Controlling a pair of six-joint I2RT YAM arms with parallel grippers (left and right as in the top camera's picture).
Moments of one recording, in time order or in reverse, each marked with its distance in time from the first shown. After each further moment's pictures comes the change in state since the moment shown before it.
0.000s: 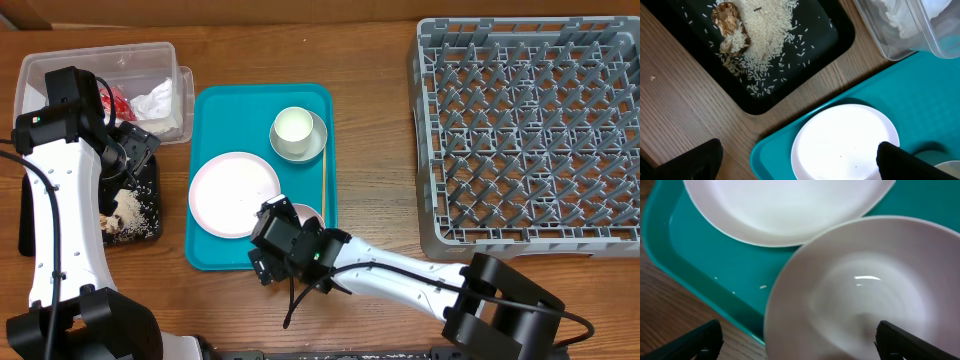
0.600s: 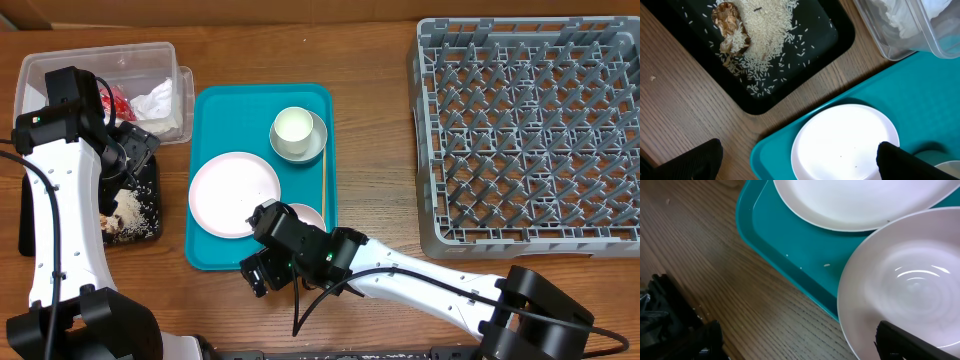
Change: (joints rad) left arm 0.000 0.000 0.000 0.000 0.000 0.000; right arm -0.014 -0.106 0.000 -0.029 -0.230 -0.011
